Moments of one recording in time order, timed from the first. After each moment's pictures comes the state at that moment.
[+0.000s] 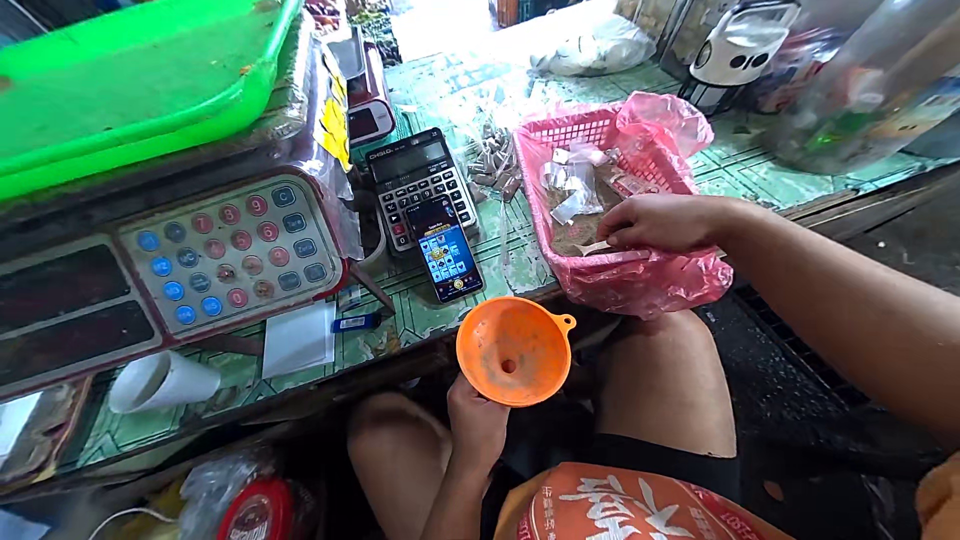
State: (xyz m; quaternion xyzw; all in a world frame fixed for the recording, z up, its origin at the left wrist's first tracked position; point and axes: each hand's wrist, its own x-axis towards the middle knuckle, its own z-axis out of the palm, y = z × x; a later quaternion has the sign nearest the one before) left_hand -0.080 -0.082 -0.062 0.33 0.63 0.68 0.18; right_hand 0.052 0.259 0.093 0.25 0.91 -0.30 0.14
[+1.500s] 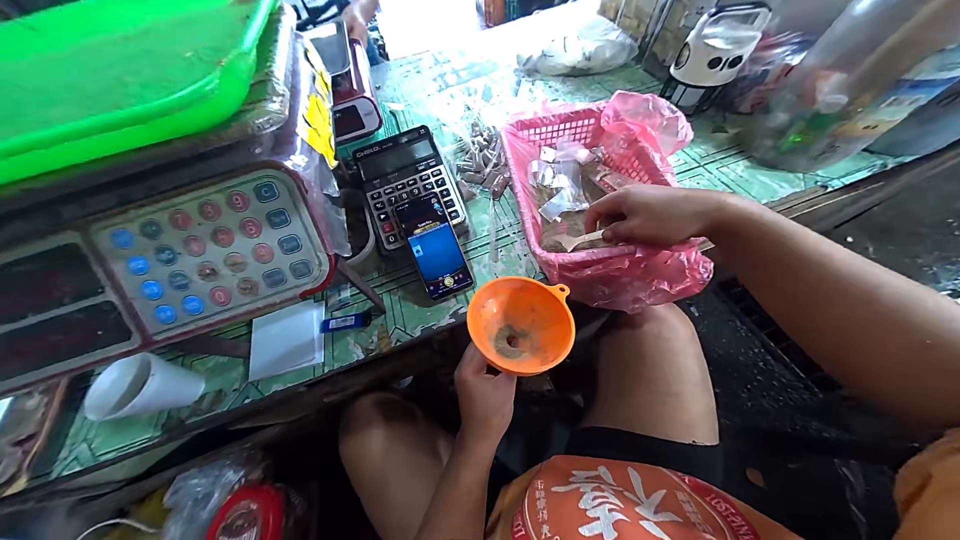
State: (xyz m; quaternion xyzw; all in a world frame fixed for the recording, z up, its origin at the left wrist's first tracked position) left_hand -0.075 -0.048 -0.073 0.37 0.64 0.65 0.14; right_hand 0.060 0.259 0.095 0.25 0.91 -0.30 0.10
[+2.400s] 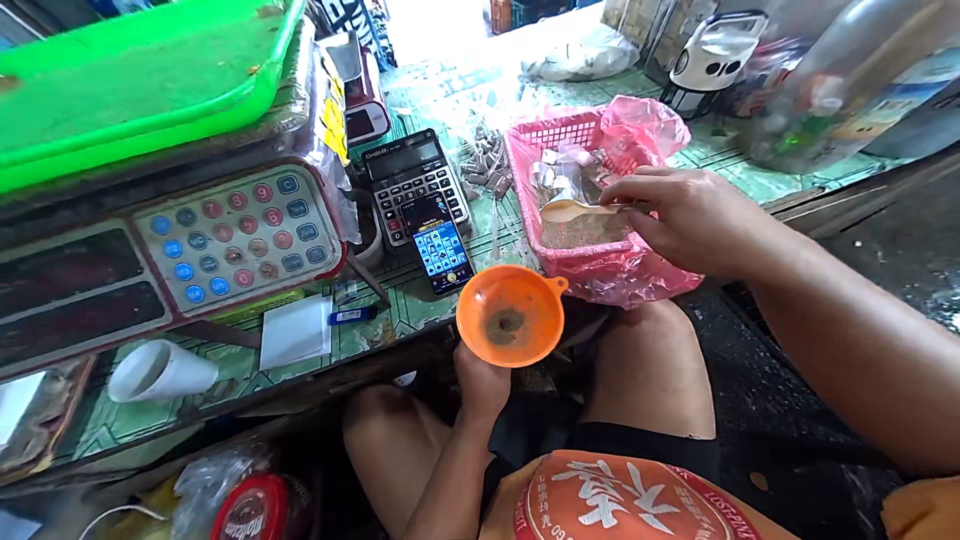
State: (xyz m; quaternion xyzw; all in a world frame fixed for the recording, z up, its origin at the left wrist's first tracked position) left_hand -0.081 -0.041 -0.069 0.39 0.64 0.66 0.08; right_hand 0.087 0.187 0.125 0.22 0.95 -0.09 -0.20
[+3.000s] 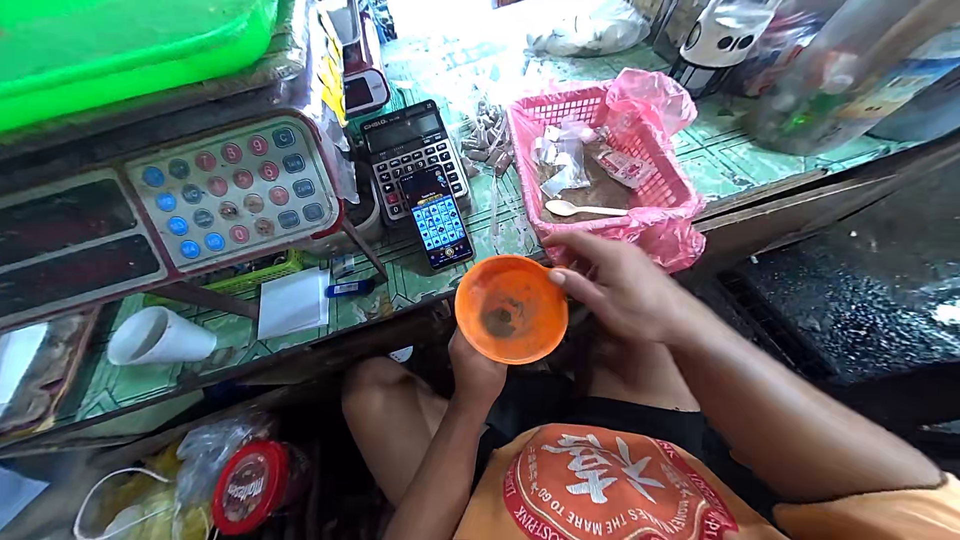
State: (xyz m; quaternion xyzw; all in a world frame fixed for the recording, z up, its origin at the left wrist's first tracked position) left_hand -0.071 -0.063 -0.070 0.41 0.66 0.63 0.02; right_hand 0.071 0.102 0.071 0.24 0.90 -0.32 -0.17
